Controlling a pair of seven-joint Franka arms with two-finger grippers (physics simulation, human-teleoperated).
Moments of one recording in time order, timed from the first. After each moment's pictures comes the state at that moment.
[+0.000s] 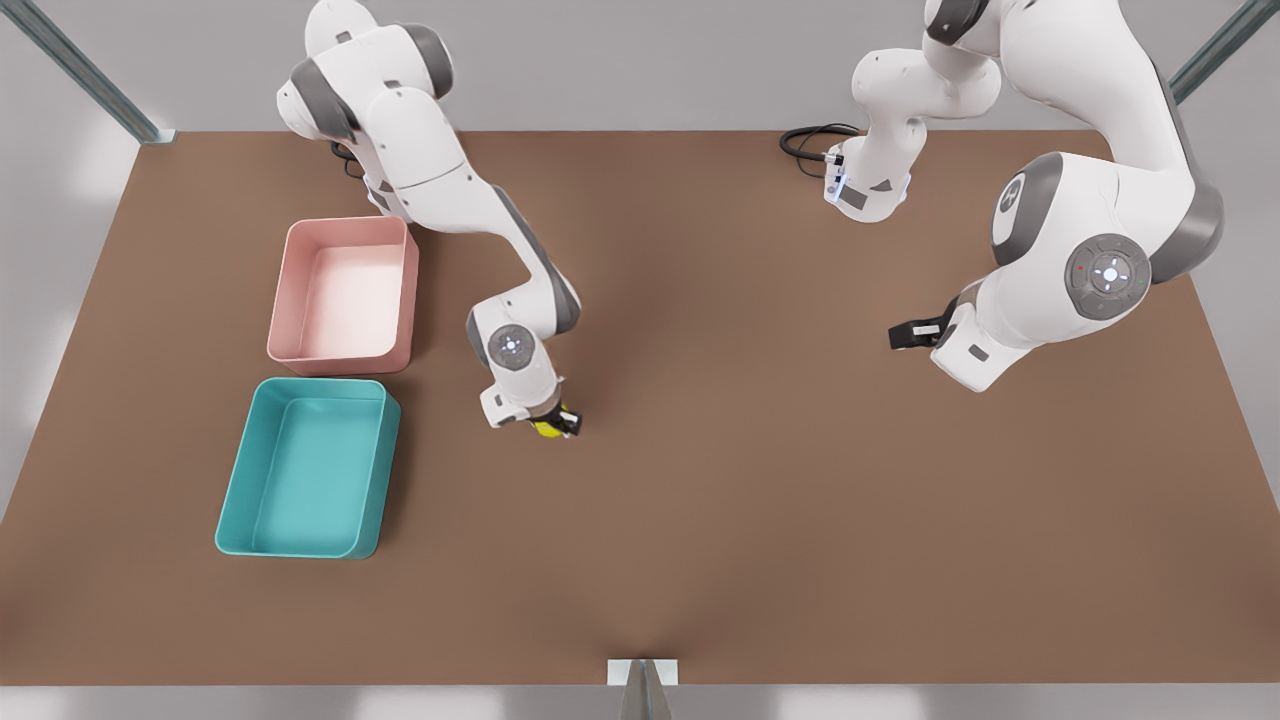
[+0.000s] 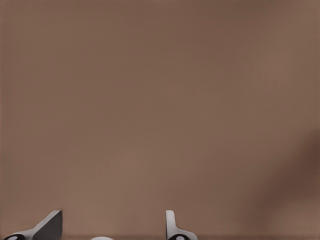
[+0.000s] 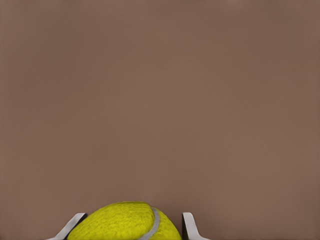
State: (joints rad) left arm -0.12 0.28 -0.12 -1.27 -0.02 1.29 -0.35; right arm 0.72 0.64 -0.16 -1.84 0.17 2.57 0.81
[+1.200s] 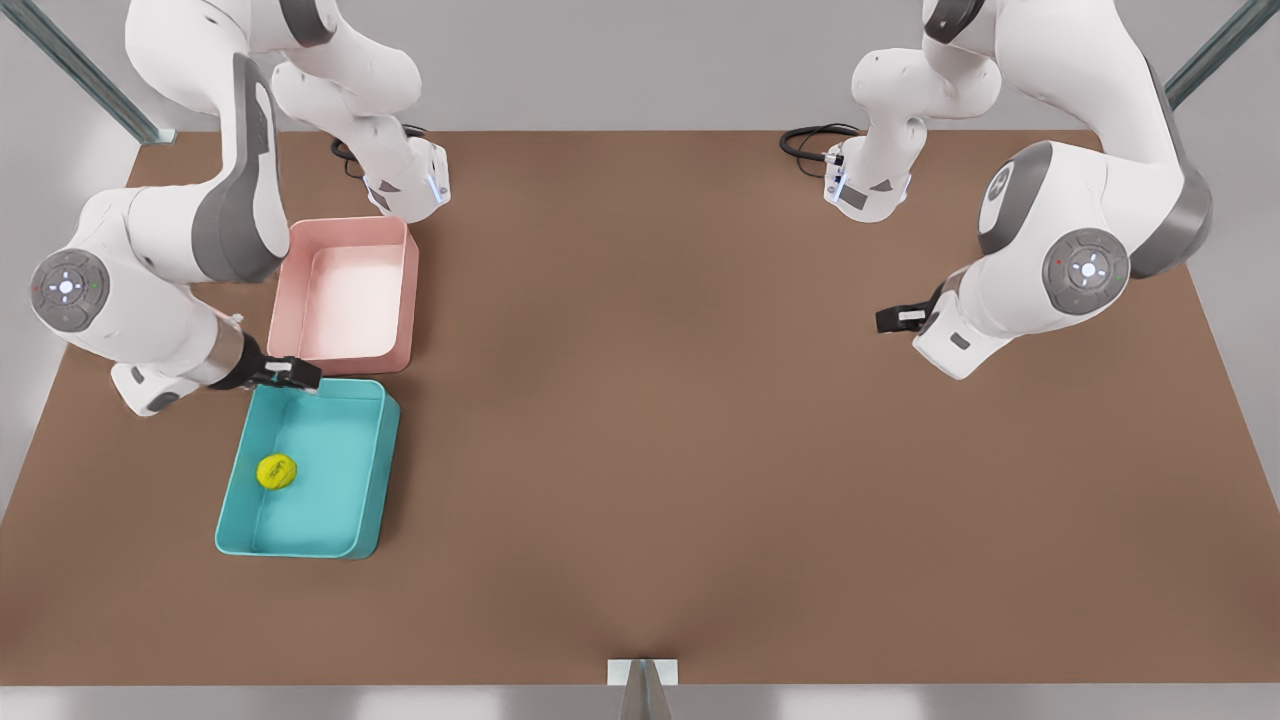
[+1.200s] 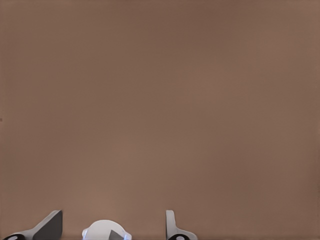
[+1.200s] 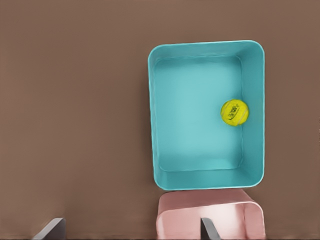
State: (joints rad) left arm -0.12 0.28 -0.15 -1.25 -0.02 1.21 -0.36; right arm 0.11 0.21 -0.05 -1.46 0.03 1.54 0.13
